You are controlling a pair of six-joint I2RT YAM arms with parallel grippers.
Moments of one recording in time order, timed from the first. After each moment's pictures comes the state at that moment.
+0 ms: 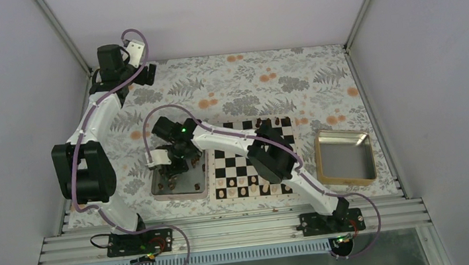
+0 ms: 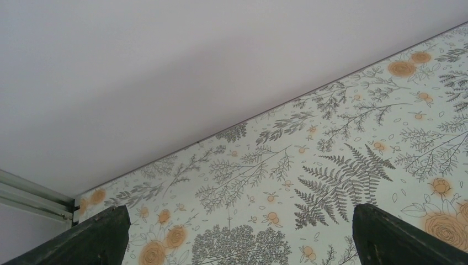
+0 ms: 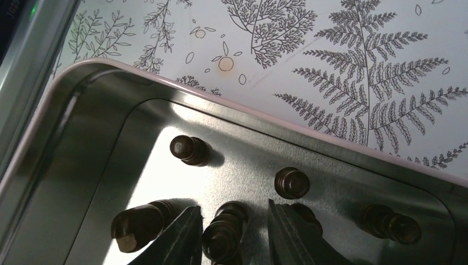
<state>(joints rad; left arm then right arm) -0.03 1.73 1.45 -0.20 0.16 0.33 1.06 2.42 2.08 -0.80 -0.47 -0.70</state>
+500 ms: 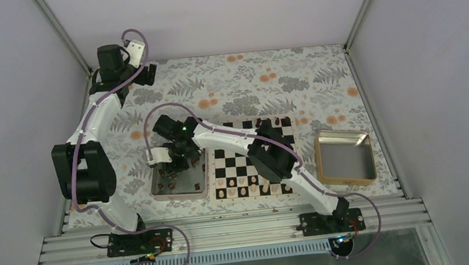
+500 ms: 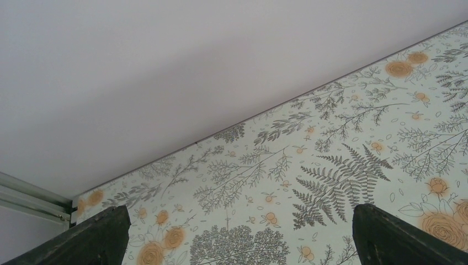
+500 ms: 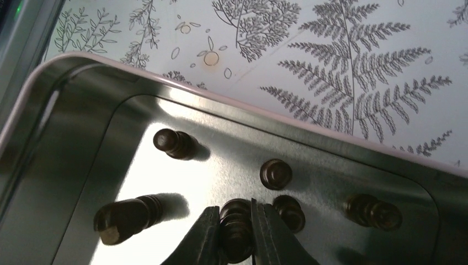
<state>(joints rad) -0.03 1.73 1.45 -0.20 0.16 0.33 1.05 2.43 2.08 -0.79 -0.46 -0.69</state>
